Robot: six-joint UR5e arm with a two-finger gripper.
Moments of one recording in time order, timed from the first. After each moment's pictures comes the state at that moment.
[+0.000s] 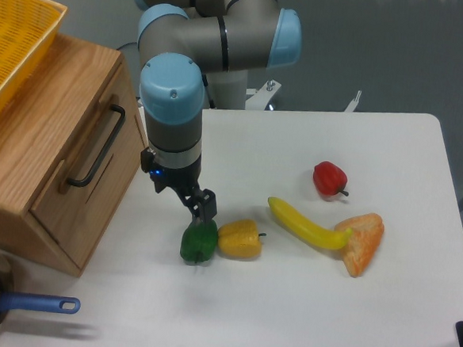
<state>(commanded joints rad) 2.26 -1.85 -1.52 -1.25 1.50 0.89</state>
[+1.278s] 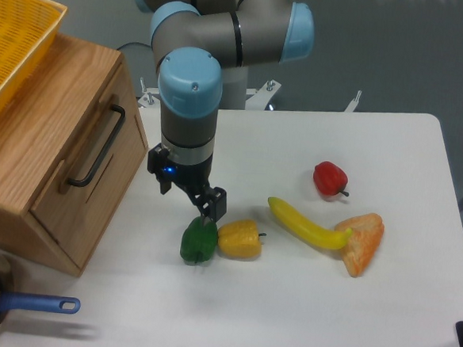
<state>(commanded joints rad) 2.29 -1.82 -1.53 -1.23 1.46 0.82</state>
